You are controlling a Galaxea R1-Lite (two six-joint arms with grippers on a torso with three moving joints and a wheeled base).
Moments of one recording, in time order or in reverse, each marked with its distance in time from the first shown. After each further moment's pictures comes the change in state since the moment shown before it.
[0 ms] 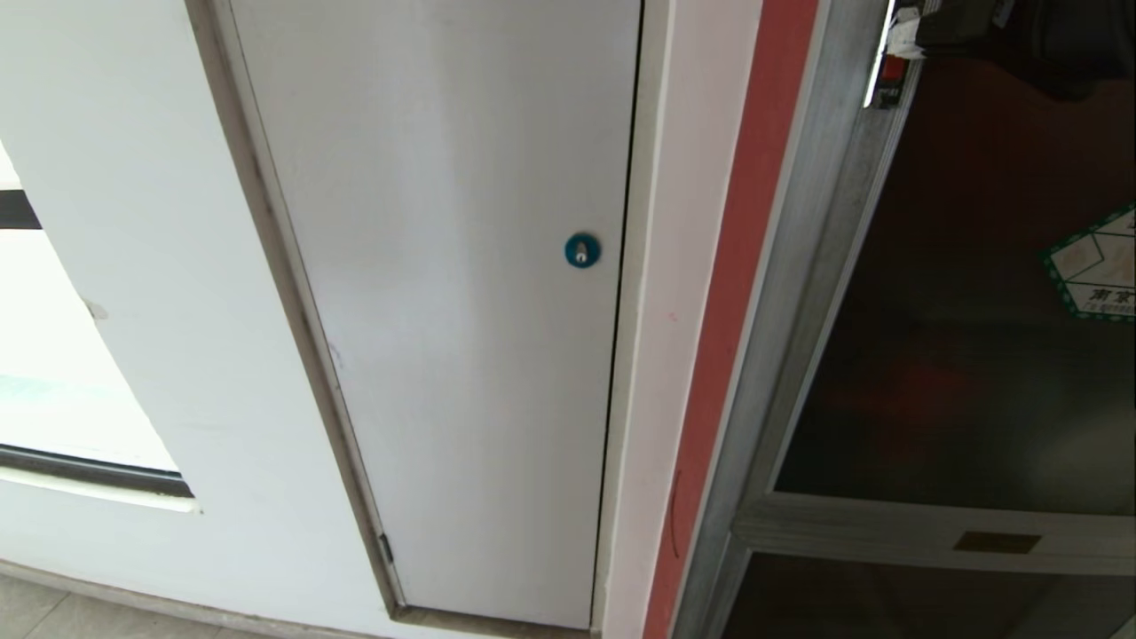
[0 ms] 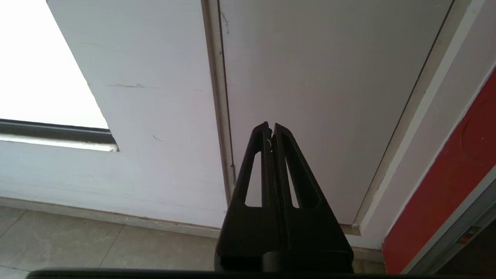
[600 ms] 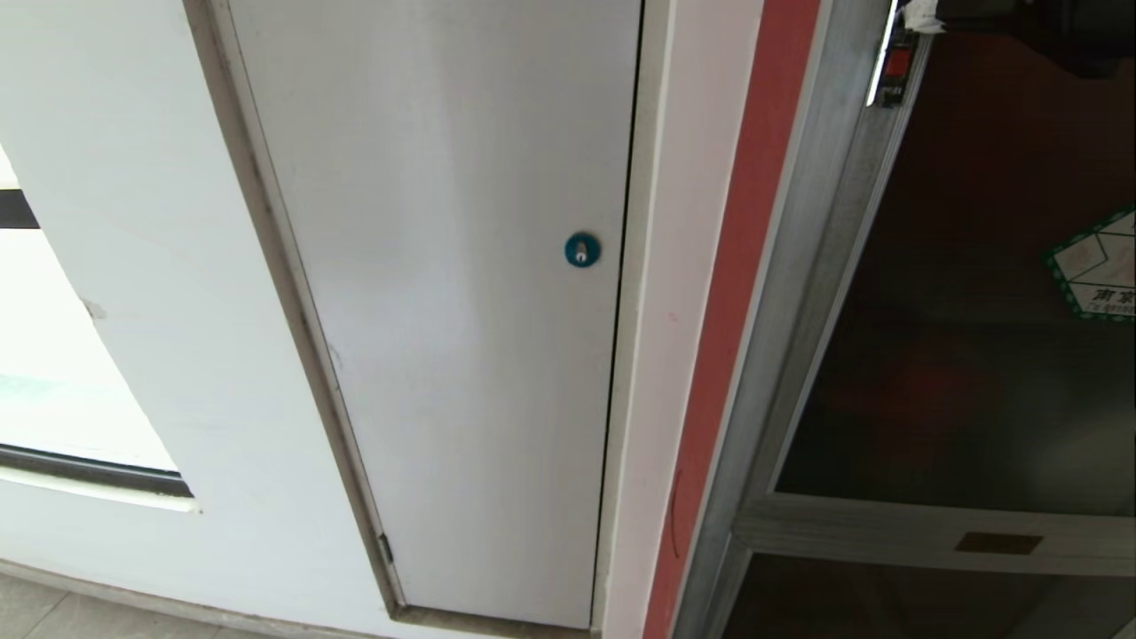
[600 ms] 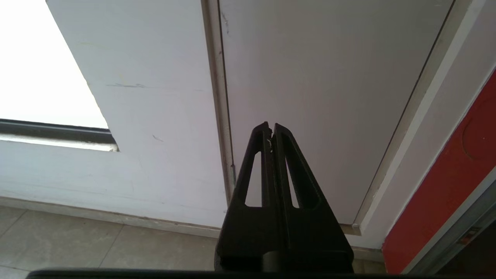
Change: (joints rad) left arm 0.000 0.000 0.000 0.000 0.000 0.000; right arm 0.013 -0.019 -0.017 -0.010 0.003 -0.035
